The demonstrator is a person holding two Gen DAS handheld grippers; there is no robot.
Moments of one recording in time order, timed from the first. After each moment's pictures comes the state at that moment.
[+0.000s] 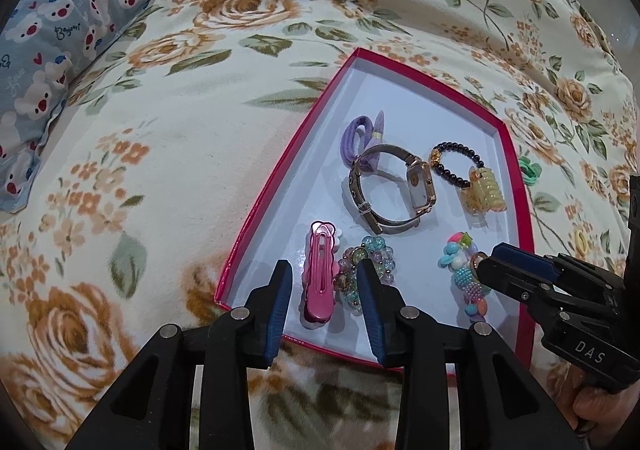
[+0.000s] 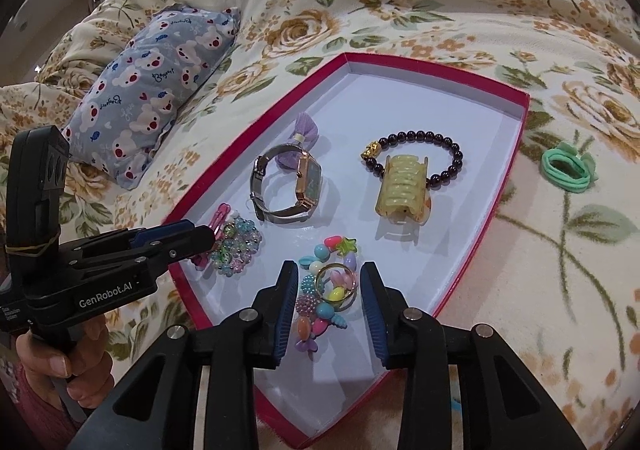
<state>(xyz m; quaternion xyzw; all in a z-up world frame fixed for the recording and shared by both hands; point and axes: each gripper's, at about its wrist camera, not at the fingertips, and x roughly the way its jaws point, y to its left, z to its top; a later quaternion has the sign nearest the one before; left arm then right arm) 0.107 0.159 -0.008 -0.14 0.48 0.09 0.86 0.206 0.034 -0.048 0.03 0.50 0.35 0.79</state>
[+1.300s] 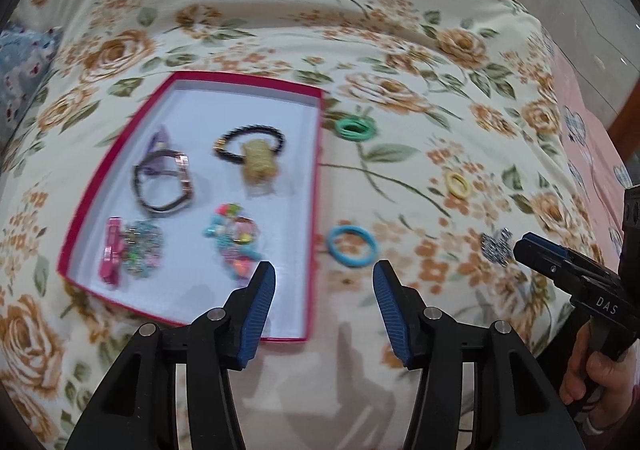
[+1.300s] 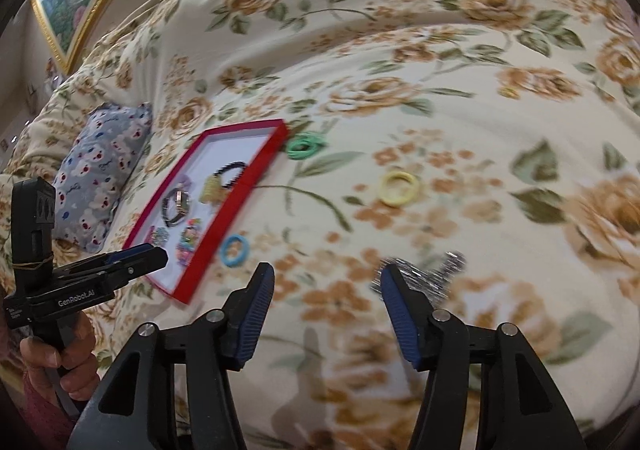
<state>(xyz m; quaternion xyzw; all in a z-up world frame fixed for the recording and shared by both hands) 0.085 0.032 0.032 -0.08 0.47 -0.05 0.88 0.137 -0.187 -0.015 0.12 0.46 0.18 0.86</state>
